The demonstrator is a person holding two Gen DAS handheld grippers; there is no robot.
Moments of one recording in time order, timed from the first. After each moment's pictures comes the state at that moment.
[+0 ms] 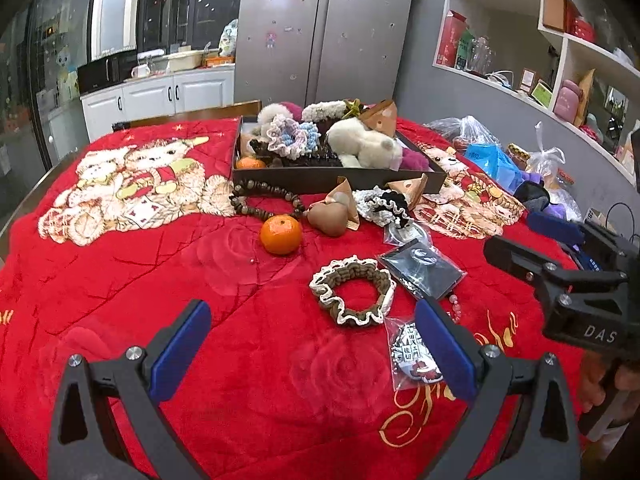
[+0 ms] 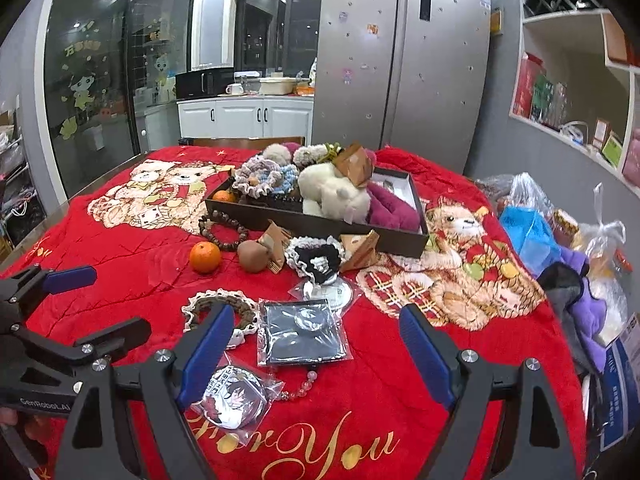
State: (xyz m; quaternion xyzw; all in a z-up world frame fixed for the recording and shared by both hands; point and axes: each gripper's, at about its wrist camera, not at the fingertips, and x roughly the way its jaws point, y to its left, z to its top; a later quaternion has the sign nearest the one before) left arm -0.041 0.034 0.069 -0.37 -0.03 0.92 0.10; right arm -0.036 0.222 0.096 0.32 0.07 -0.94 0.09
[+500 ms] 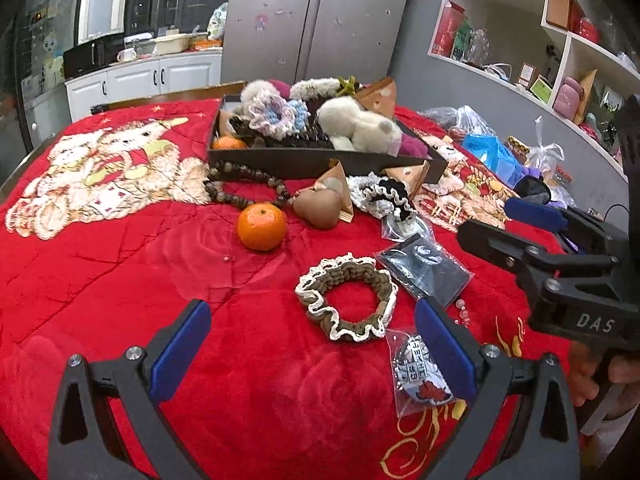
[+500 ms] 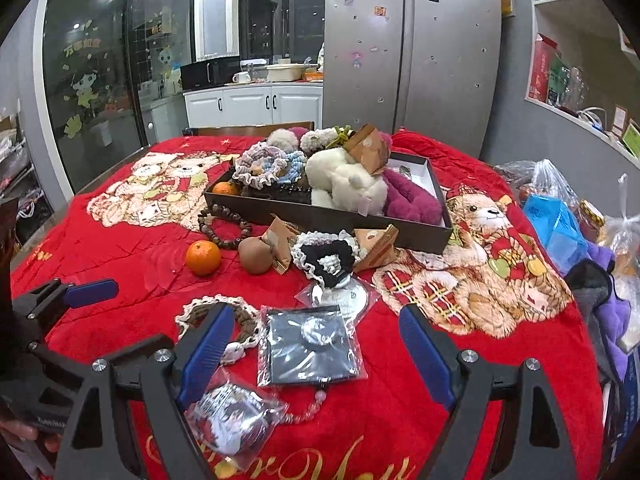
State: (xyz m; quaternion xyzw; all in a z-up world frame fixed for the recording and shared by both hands) left arm -0.075 0.042 0.041 -0.40 -0.04 0.91 0.13; right arm -0.072 0.215 0.080 0.35 0.06 -0.93 0.11
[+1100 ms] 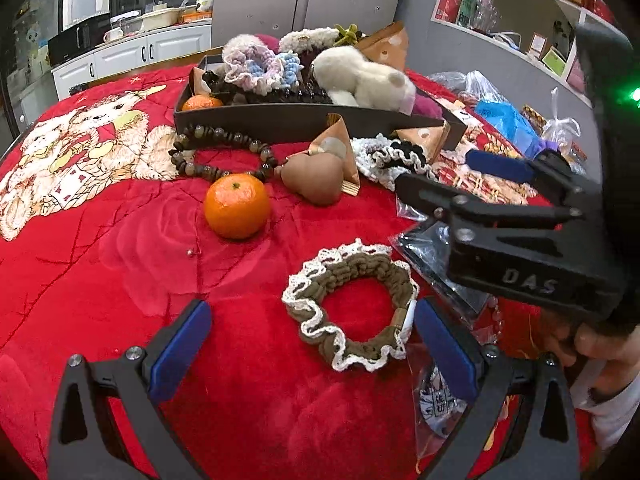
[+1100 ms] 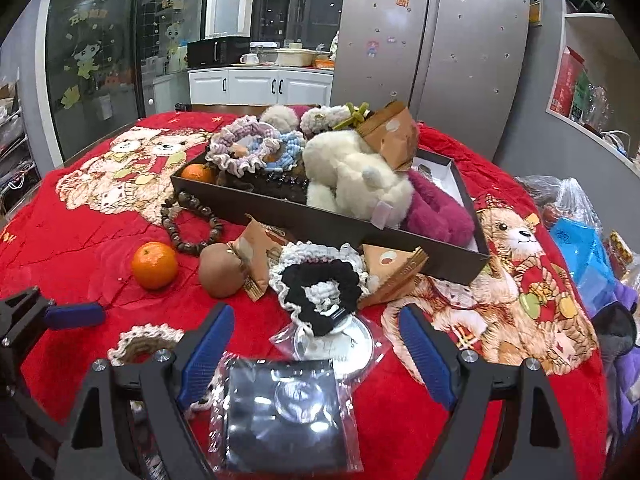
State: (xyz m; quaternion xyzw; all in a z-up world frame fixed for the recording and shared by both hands) left arm -0.114 0.059 0.006 -0.45 -0.03 0.88 0.13; right arm -0.140 0.198 0.040 0.36 0.10 -0.92 0.12
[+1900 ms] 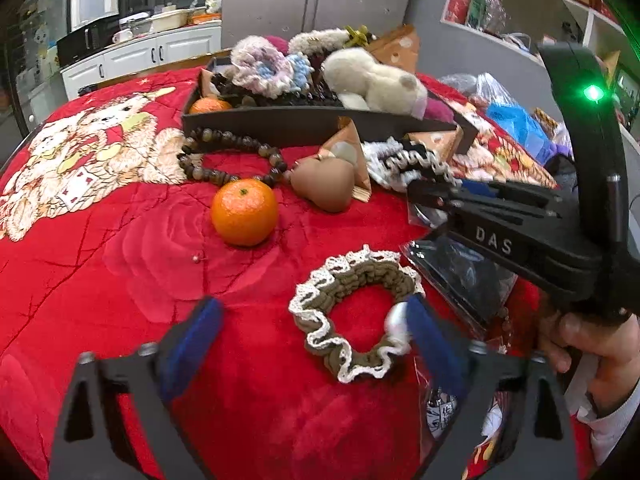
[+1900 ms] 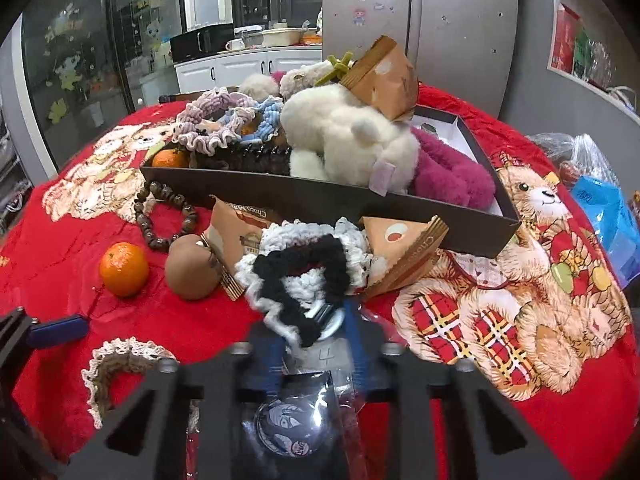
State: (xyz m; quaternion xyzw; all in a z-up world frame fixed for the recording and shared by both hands) left arm -0.116 0.058 0.007 -0.44 -0.03 0.89 0.11; right arm -0.167 0.208 0.017 0.40 0.05 -0.91 0.12
